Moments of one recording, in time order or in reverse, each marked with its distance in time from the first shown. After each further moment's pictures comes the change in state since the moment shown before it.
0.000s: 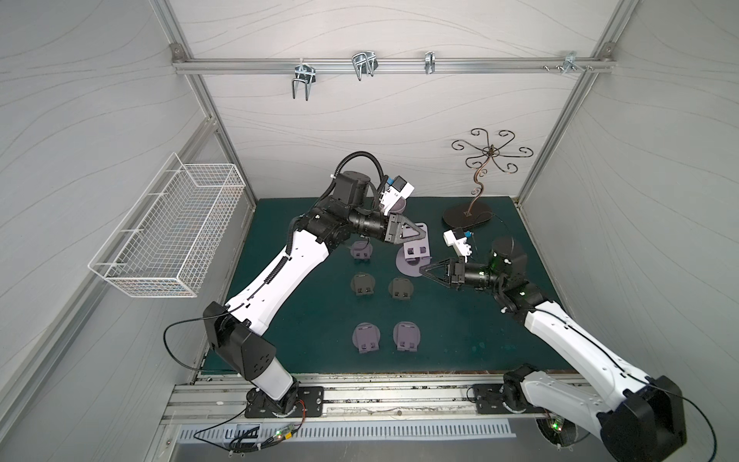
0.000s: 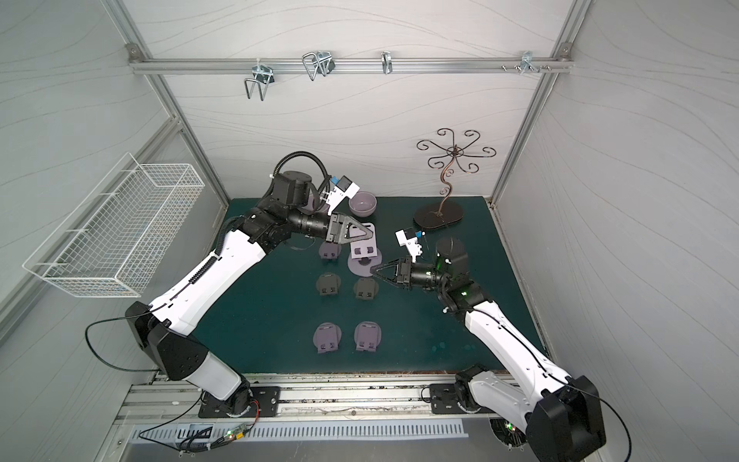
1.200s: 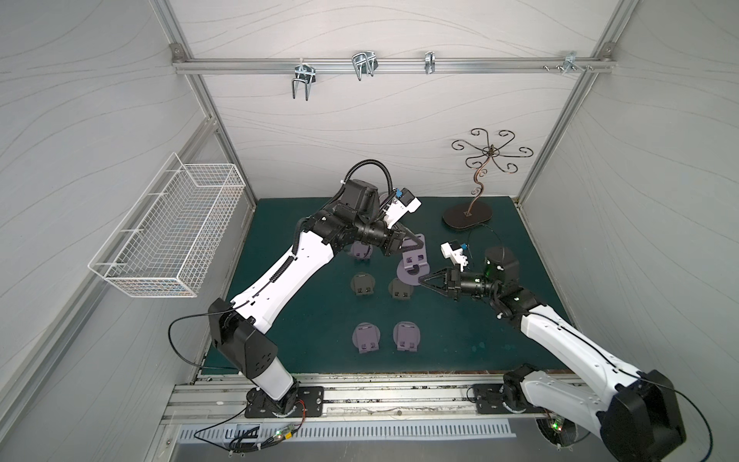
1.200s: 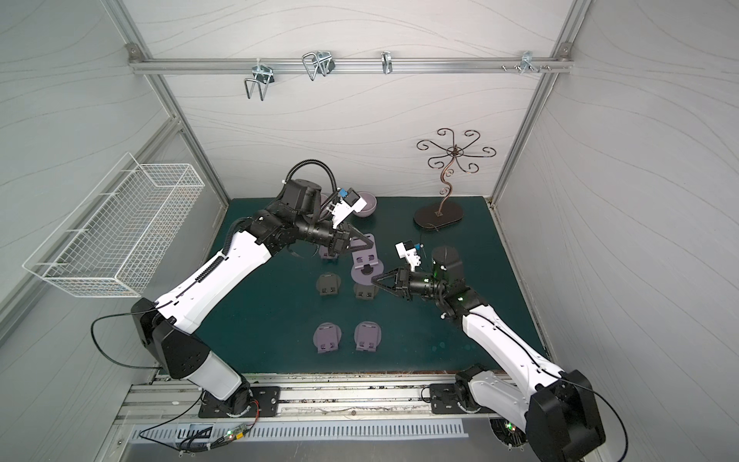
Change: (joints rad) left arm -0.031 0.035 -0.021 -0.126 -0.091 0.366; right arm 0.006 0.008 -0.103 0.031 0.021 0.083
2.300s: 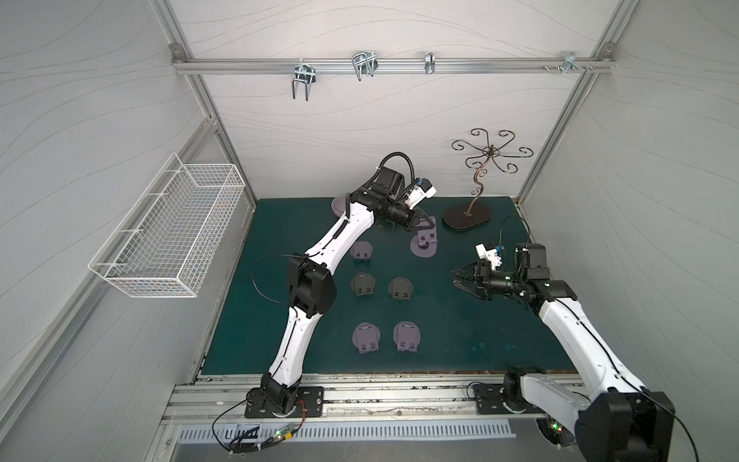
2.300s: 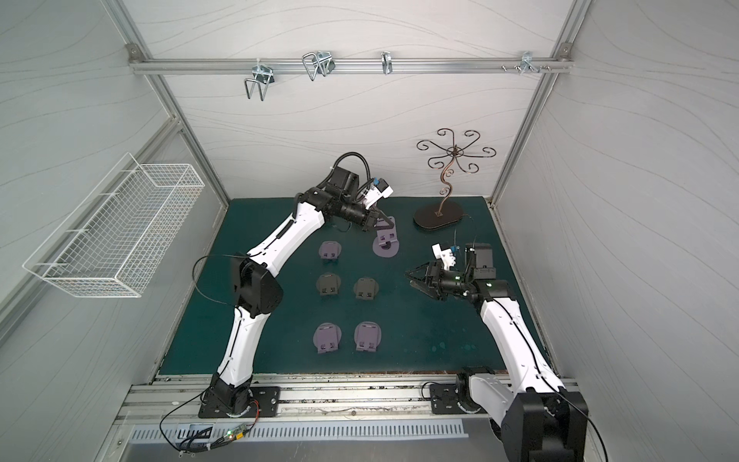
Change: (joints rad) left arm 0.046 0.709 0.687 -0.176 -0.002 0.143; right arm -0.407 0.000 0.140 -0.636 -0.084 -0.427
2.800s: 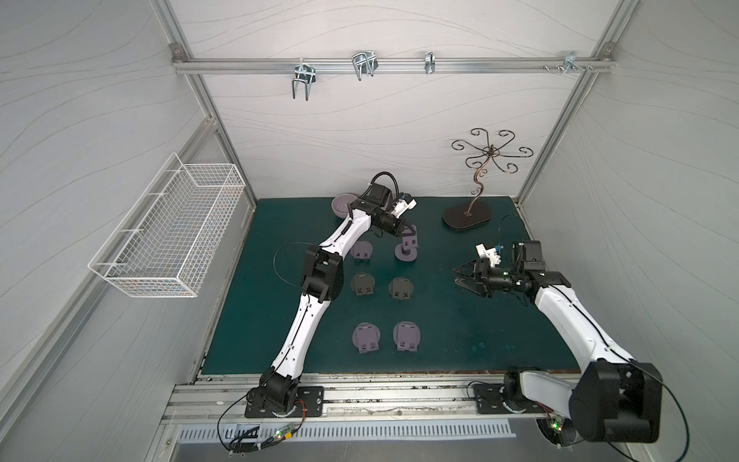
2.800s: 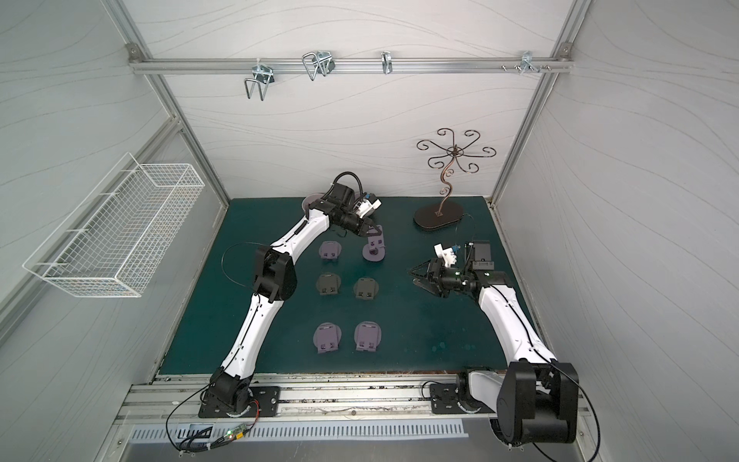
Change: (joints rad) left arm 0.115 0.281 0.111 0.060 -0.008 -0.012; right arm -0.032 0.138 0.029 -0.021 0.014 -0.047
